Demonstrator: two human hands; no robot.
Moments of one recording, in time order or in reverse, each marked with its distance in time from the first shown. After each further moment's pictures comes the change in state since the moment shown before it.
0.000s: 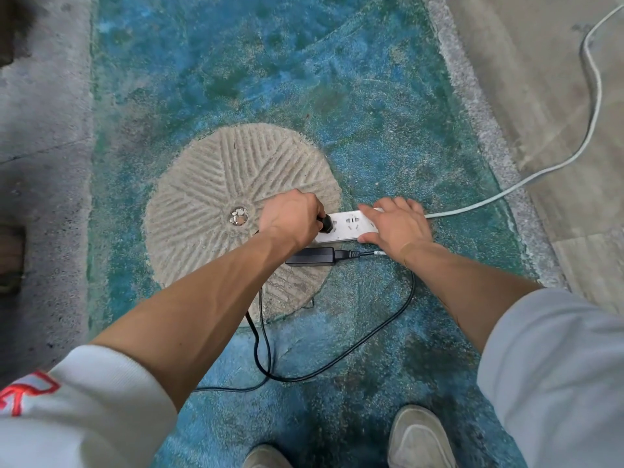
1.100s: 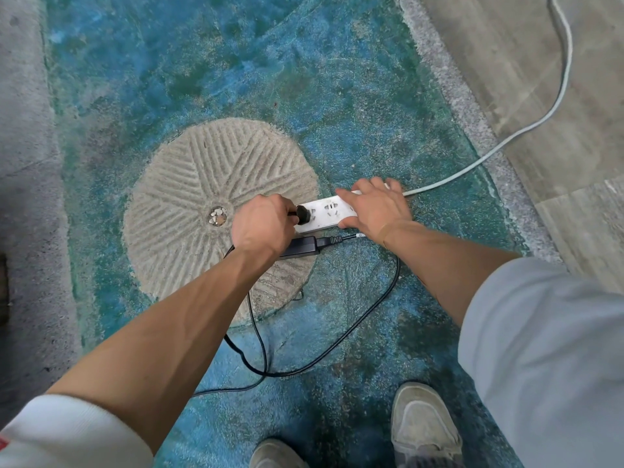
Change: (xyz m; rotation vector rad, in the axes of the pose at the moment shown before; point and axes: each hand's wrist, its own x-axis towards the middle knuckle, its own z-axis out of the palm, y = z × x) left_hand -0.015 0.001 0.019 -0.082 0.082 -0.097; right_hand 0.000 0.002 0.003 0.032 0.017 0.019
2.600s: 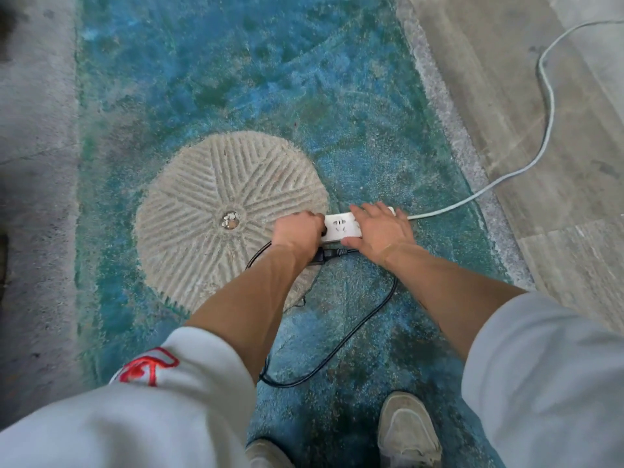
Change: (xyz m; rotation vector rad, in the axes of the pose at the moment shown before) left_hand 0.001 0.021 -0.003 0.230 -0.166 0.194; right_hand -0.022 -0.023 -0.035 0.052 -0.118 0.108
